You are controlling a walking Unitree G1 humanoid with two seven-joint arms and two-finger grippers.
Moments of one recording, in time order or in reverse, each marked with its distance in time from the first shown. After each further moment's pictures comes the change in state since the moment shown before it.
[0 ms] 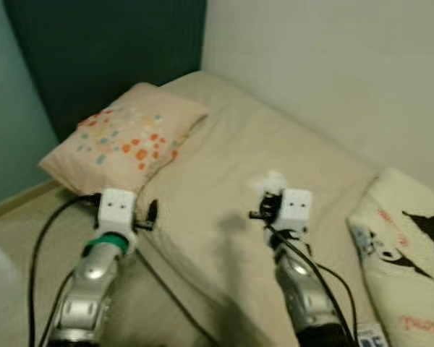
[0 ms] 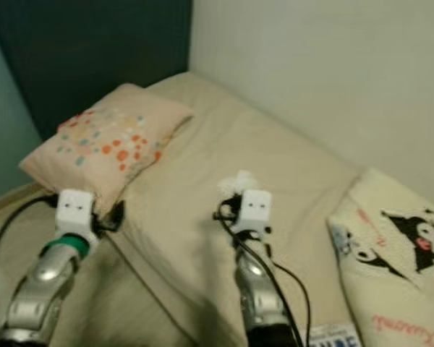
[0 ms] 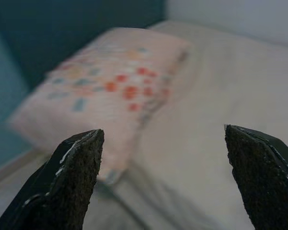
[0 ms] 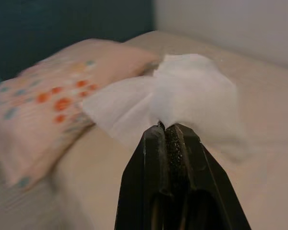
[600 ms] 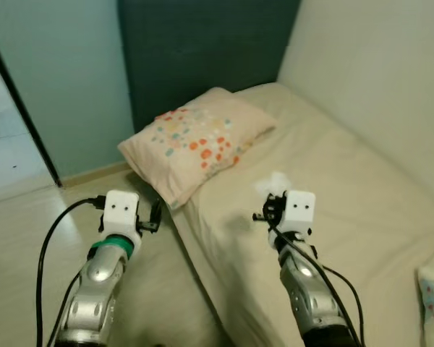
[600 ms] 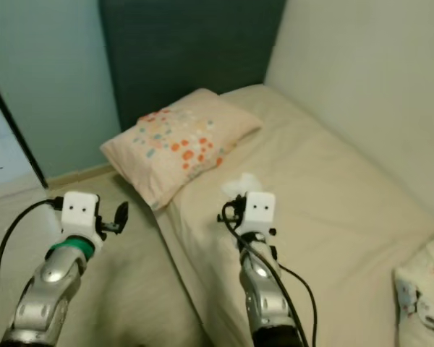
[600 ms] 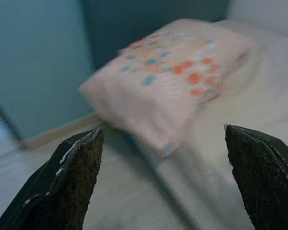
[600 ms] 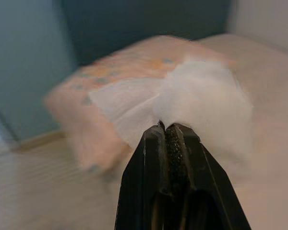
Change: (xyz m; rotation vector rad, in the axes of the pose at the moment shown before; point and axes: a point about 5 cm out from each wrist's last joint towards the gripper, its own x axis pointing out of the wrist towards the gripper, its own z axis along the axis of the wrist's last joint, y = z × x) left arm -0.002 -0.001 -0.004 -0.001 0.014 -0.004; right arm 0.001 -0.001 0.001 0.001 -0.002 -0.007
